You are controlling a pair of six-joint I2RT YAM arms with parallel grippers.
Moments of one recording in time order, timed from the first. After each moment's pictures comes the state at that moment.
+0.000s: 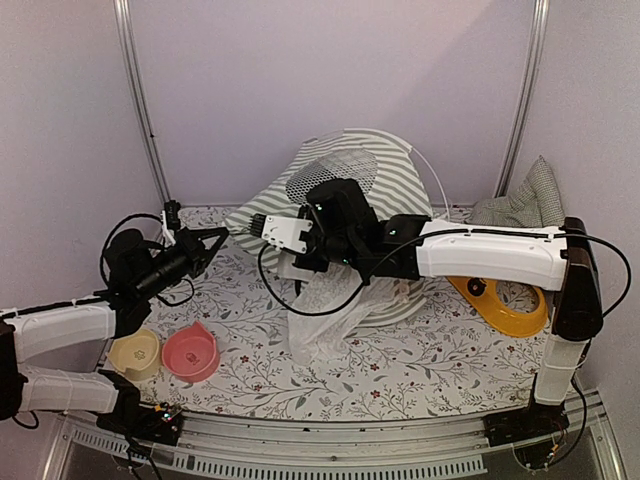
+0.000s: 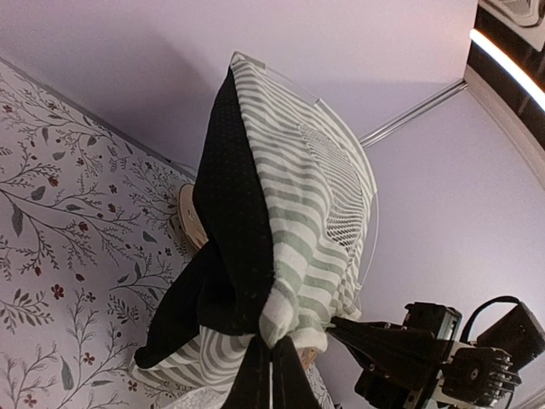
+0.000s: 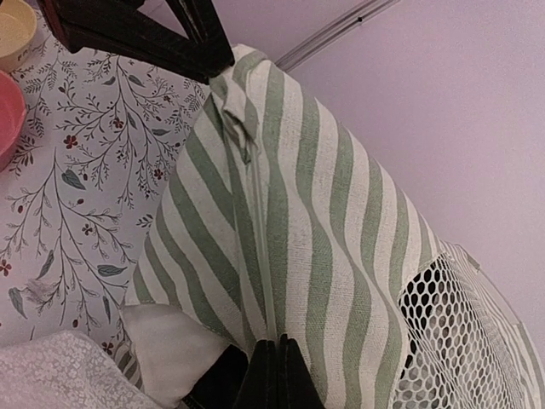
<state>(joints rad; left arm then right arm) -0.39 1.07 0.42 0.69 0.29 -1.03 1.09 1.88 1.61 -0.15 0.35 -0.75</state>
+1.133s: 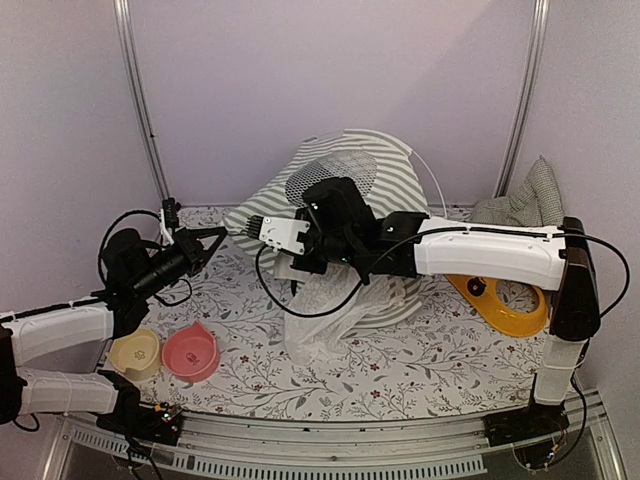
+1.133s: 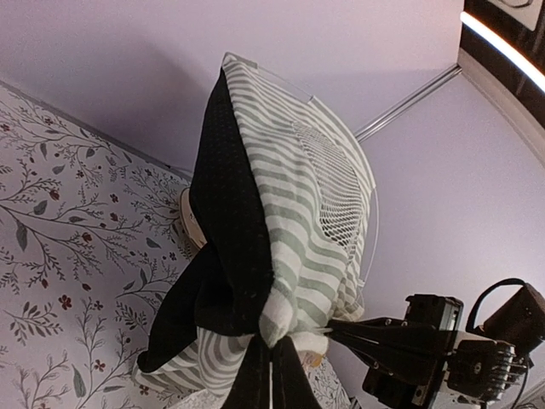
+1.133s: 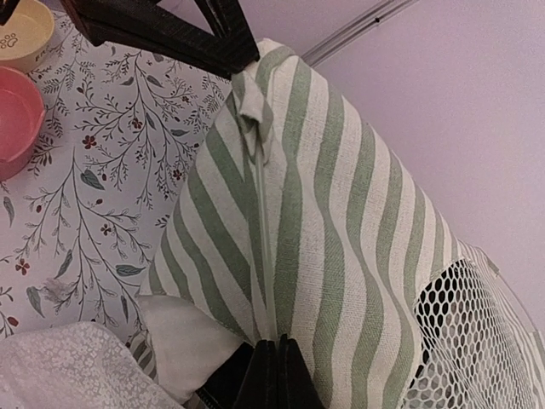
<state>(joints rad) -0.38 1.05 0.42 0.68 0.33 -0.95 1.10 1.90 1.65 -0.21 0.32 -0.73</state>
